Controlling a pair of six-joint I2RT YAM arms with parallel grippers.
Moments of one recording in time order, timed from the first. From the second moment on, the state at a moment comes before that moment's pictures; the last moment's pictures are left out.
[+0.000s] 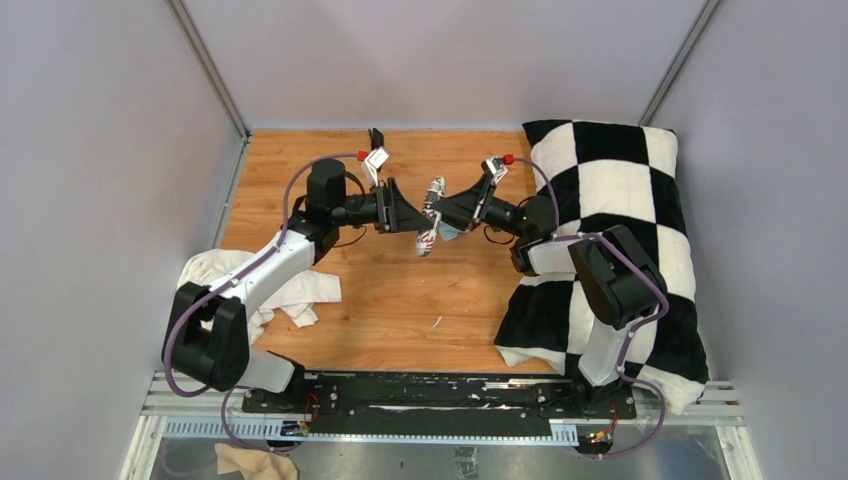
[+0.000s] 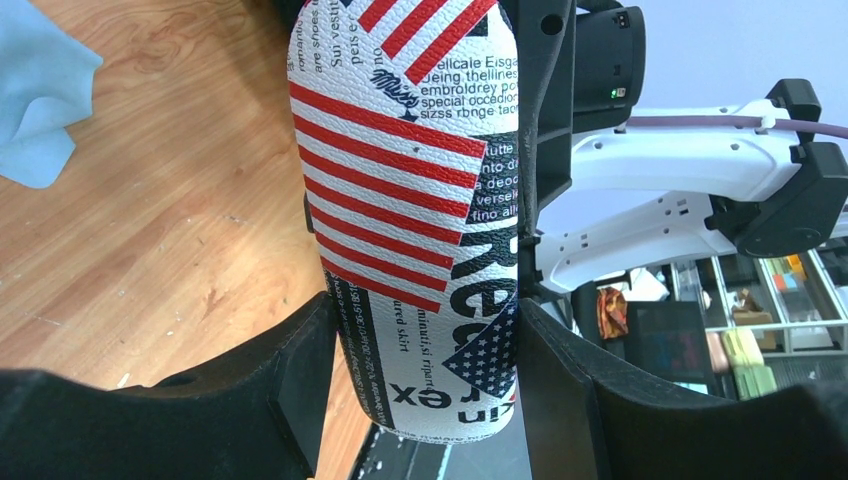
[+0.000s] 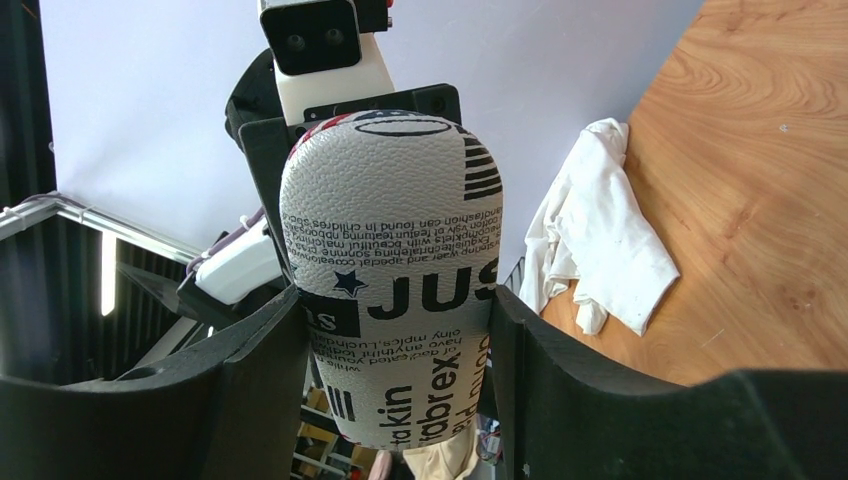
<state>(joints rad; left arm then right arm) -0.37 1.40 0.92 0.20 0.92 -0.76 0.43 1.80 0.79 1.43 -0.82 1.50</state>
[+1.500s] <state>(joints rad) -0.26 1.55 0.70 1.31 0.90 -1.59 0.44 1.78 0.91 1.46 -0.84 1.57</state>
